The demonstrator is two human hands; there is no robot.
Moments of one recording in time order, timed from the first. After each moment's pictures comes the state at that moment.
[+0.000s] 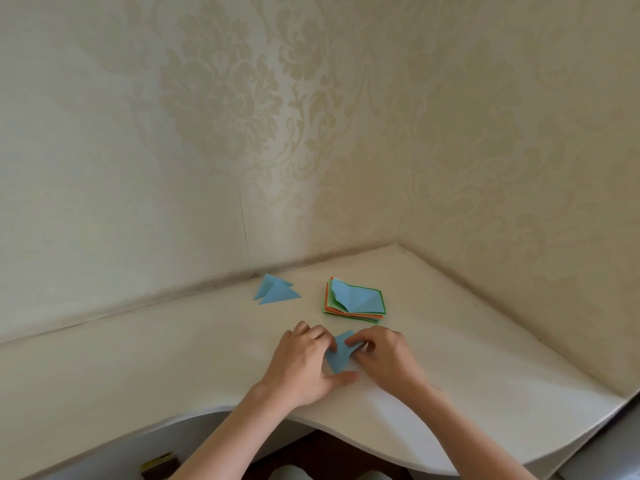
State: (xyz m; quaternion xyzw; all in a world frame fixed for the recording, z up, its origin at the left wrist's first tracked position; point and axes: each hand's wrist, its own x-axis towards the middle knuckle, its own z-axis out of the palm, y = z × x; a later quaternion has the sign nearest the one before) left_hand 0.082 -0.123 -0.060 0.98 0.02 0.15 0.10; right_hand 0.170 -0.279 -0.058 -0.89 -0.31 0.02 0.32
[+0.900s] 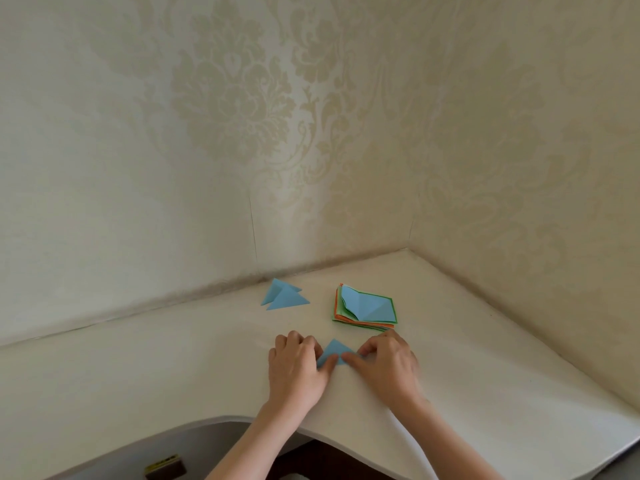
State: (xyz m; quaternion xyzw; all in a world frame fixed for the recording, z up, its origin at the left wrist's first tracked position) left_hand 0.087 -0.119 -0.074 0.94 0.23 0.17 0.17; right_hand 0.169 -0.255 -0.065 -0.94 -0.20 -0.01 0.28
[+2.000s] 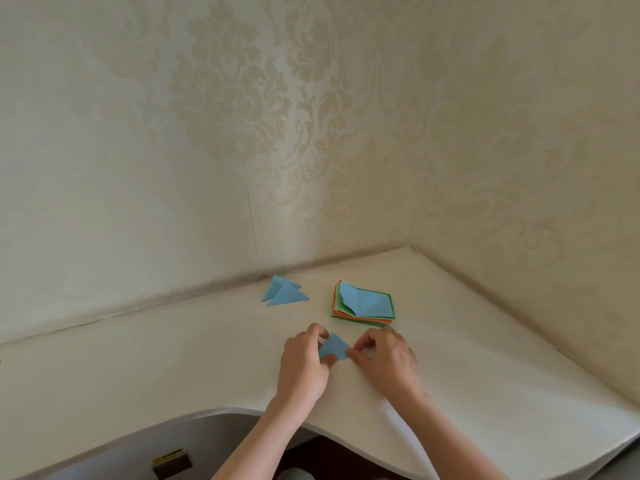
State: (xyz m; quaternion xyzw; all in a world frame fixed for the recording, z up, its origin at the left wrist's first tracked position) left_hand 0.089 -0.135 -0.063 0.90 0.25 0.17 0.32; right_hand 0.173 -0.261 -0.068 -0.92 -0.23 -0.01 0.31
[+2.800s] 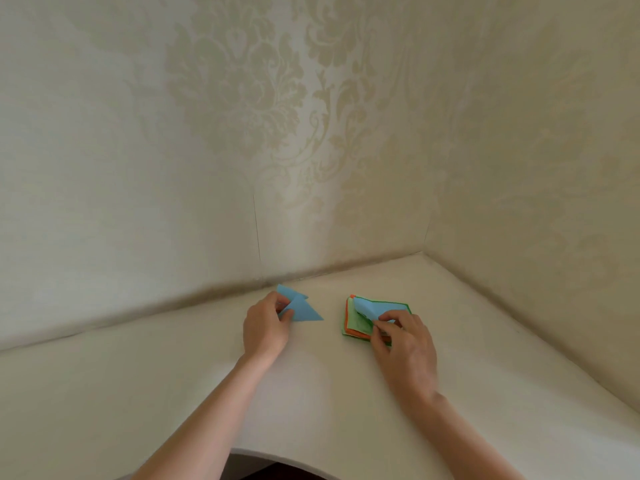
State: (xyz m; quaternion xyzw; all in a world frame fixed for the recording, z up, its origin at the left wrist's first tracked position) left_hand 0.148 -0.018 -0.067 0.84 0.32 0.26 0.36; right_hand 0.225 -0.234 -0.085 -0.85 -0.28 -0.30 0.32
